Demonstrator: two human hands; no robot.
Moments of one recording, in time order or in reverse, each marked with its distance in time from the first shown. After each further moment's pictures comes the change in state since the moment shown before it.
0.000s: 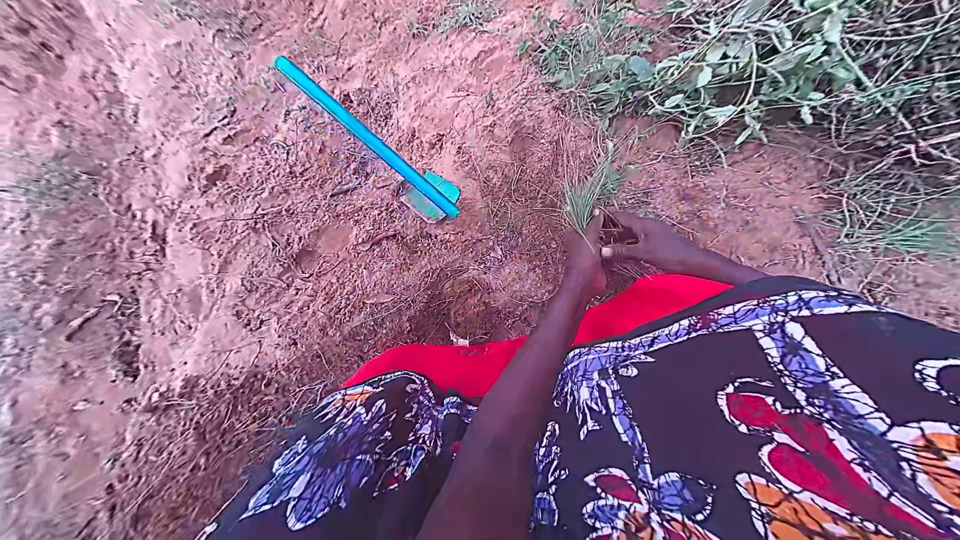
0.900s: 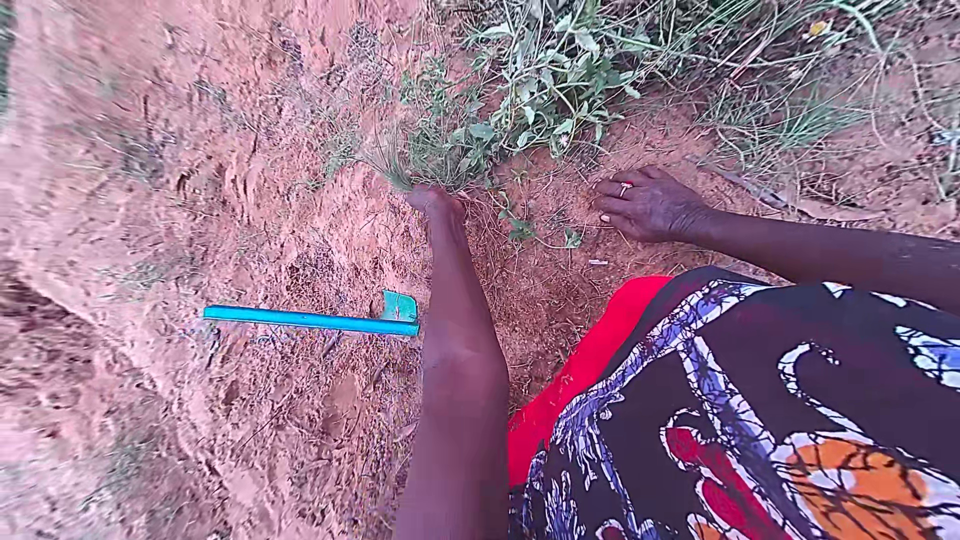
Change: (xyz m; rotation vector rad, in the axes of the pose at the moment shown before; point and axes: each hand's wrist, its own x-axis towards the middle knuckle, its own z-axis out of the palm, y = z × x) left_hand 0.194 0.135 0.062 0.238 0.354 0.444; right_hand -0.015 0.131 -0.075 -0.849 0.579 -0.381
